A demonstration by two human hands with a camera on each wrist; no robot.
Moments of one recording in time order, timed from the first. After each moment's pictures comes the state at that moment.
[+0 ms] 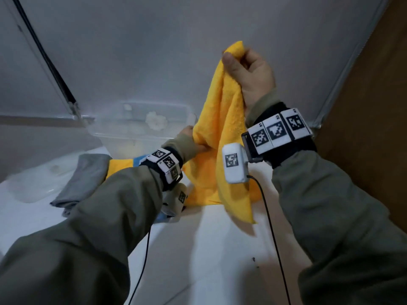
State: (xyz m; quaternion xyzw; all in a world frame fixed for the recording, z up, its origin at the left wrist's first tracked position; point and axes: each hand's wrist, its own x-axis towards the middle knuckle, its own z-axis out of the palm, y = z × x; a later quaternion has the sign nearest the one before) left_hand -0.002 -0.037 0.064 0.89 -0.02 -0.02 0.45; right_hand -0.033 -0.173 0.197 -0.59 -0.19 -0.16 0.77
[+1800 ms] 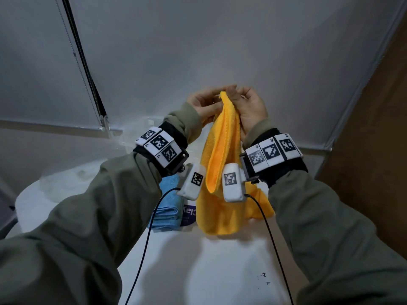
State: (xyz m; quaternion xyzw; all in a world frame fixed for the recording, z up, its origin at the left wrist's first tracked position) left_hand -0.055 -0.012 0.183 0.63 -0.27 0.04 0.73; right_hand -0.062 -0.139 0.191 -0.57 -0.14 -0.05 0.81
